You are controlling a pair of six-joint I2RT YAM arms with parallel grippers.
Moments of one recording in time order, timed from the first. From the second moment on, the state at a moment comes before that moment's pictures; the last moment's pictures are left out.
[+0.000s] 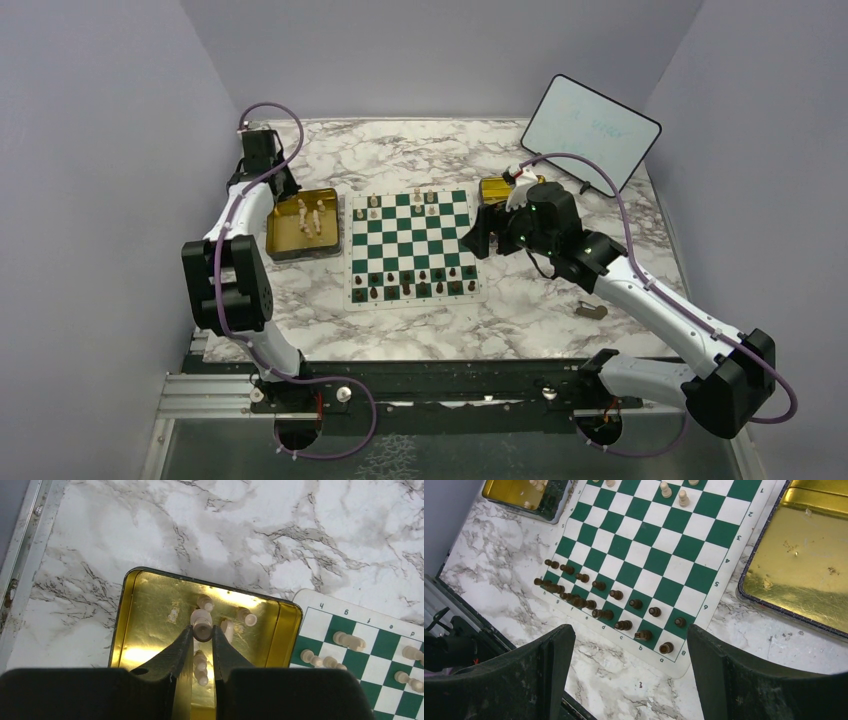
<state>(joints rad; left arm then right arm) 0.14 1.70 1.26 -0.34 -0.04 -0.28 0.64 1.14 0.94 -0.31 -0.10 0.32</state>
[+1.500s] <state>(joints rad) -0.20 1.95 1.43 -0.35 -0.05 -0.31 0.64 1.14 0.94 -0.31 -0.10 0.31</state>
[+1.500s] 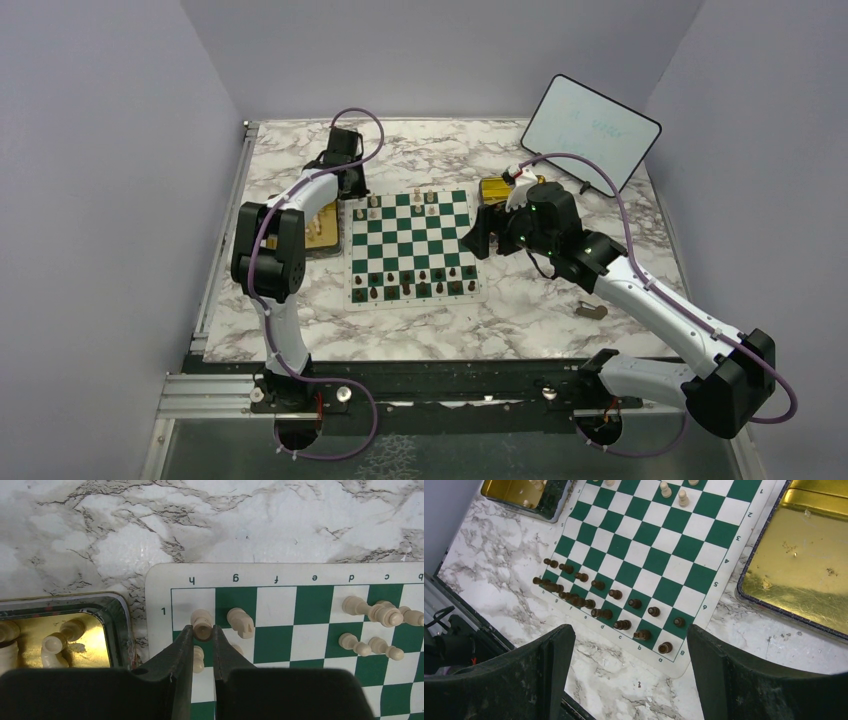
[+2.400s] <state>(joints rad) -0.20 2.01 1.43 -0.32 -0.07 -0.28 0.64 1.16 0.96 -0.32 -0.10 0.29</state>
